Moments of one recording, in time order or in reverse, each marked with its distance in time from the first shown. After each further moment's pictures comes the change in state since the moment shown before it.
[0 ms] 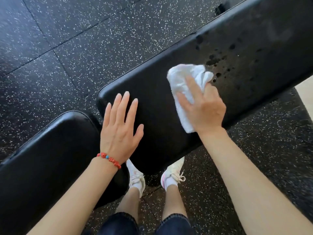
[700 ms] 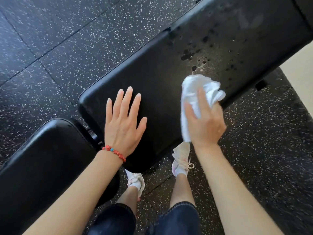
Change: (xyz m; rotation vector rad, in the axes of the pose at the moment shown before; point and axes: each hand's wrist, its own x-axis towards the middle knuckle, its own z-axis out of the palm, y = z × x) left_hand 0.024 0.040 0.006 -0.017 -0.070 0.058; right_hand -0.053 0.031 -0.016 0.071 -0.042 0.409
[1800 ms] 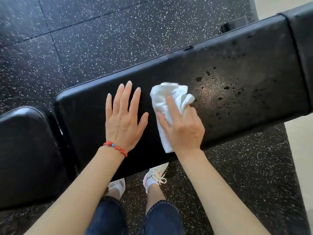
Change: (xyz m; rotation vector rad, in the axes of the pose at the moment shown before) left_hand 0.072 0.069 0.018 0.017 0.174 -0.300; right_hand 0.094 0.013 0.020 0.116 -0.113 -0.582
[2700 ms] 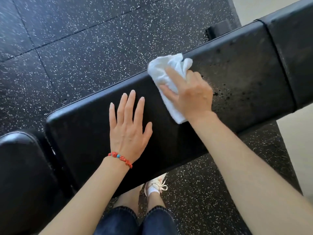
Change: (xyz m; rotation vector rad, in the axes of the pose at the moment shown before) left_hand 0.016 0.016 0.008 0.023 0.030 0.097; right_hand 0.089 0.046 0.013 -0.074 -0.065 0.002
